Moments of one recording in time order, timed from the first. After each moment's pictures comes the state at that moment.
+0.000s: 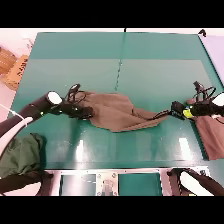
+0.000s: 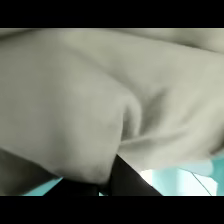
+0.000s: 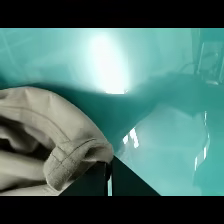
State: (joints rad) left arm -0.29 -1.36 0.88 0.84 -0.88 -1.33; right arm -0.26 -1.04 0.80 -1.17 1.12 1.59
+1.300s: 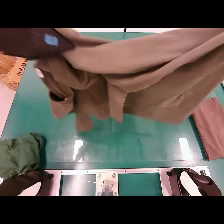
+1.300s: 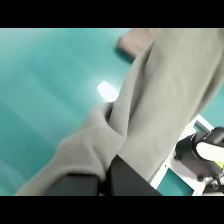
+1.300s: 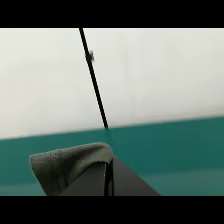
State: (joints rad) left arm -0.26 -1.13 1.91 0.87 -1.59 -1.43; right arm -0.28 -0.80 1.69 -1.21 1.07 1.59
